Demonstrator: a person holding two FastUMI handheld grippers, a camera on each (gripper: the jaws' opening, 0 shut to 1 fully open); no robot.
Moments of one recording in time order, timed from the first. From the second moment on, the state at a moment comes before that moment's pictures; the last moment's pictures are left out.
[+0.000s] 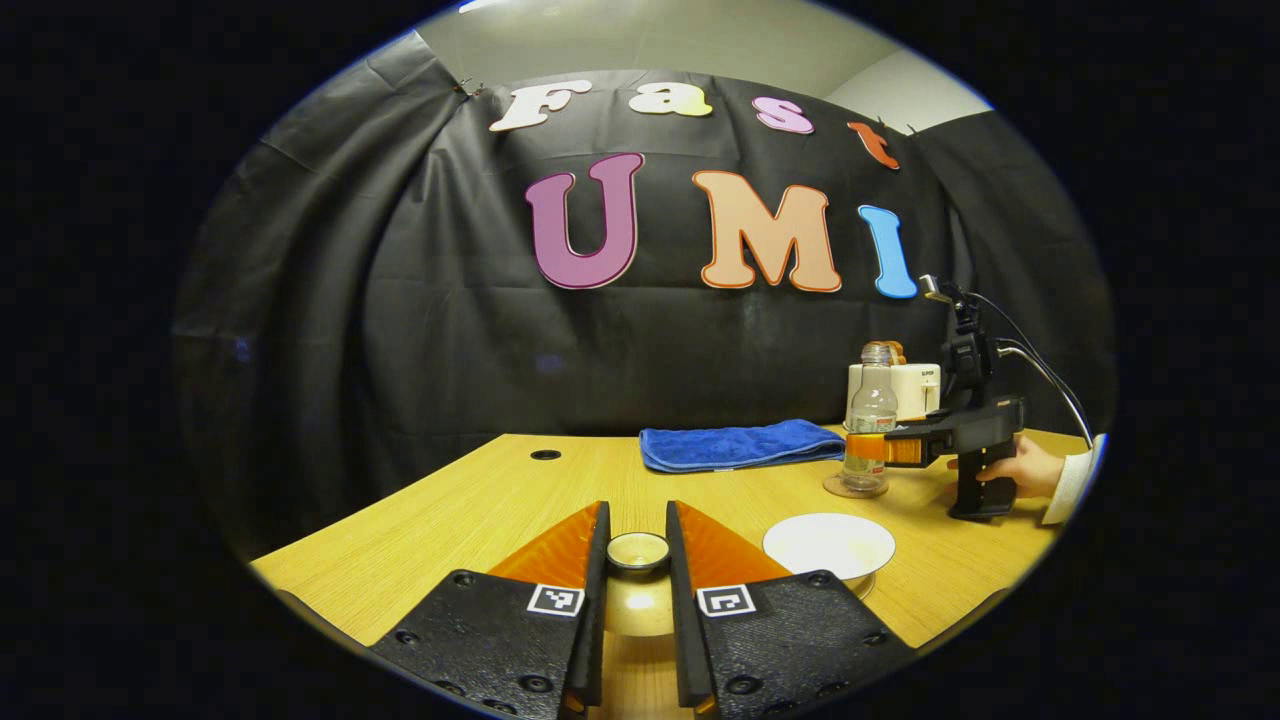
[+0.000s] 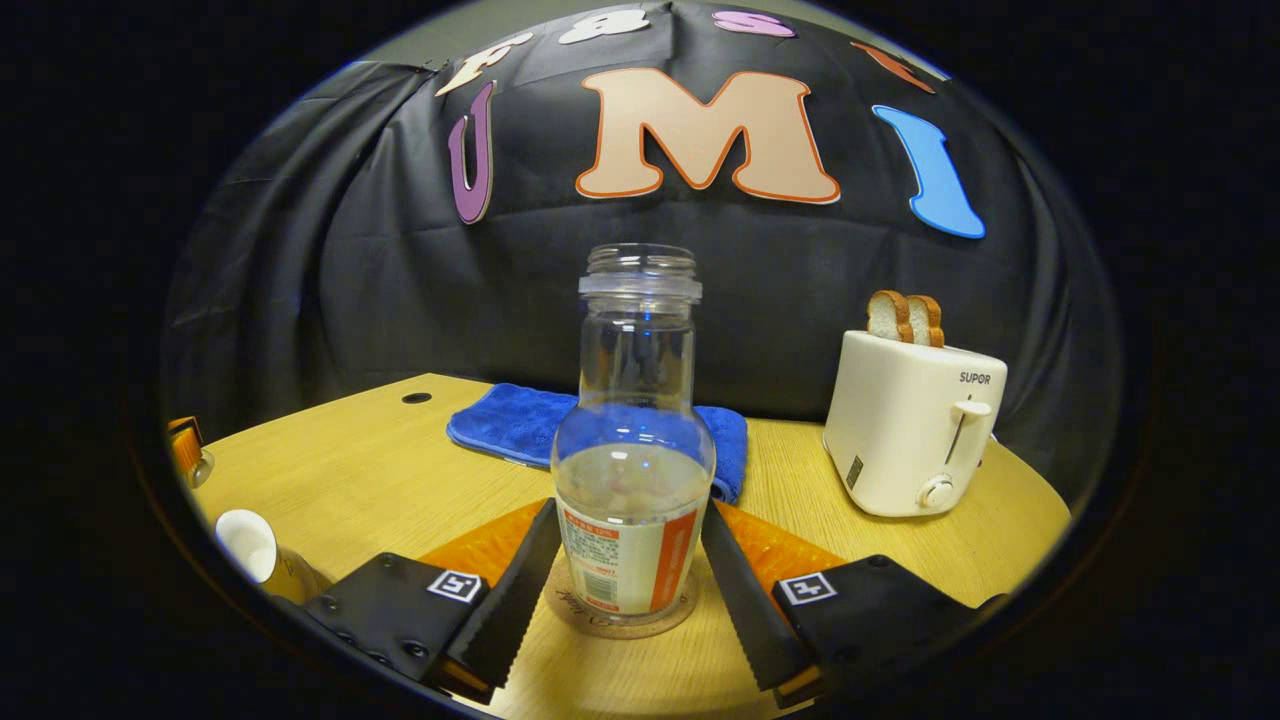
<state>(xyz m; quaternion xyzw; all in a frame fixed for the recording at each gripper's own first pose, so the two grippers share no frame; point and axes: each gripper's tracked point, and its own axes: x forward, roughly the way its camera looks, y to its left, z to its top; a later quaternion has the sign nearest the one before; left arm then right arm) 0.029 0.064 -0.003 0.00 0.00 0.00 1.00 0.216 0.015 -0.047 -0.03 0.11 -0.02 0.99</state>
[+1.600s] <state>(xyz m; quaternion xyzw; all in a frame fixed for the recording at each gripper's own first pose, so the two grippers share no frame) 0.059 -0.063 -0.021 0.04 0.06 -0.22 0.97 0.055 0.001 -0.006 0.00 0.00 -0.02 1.00</state>
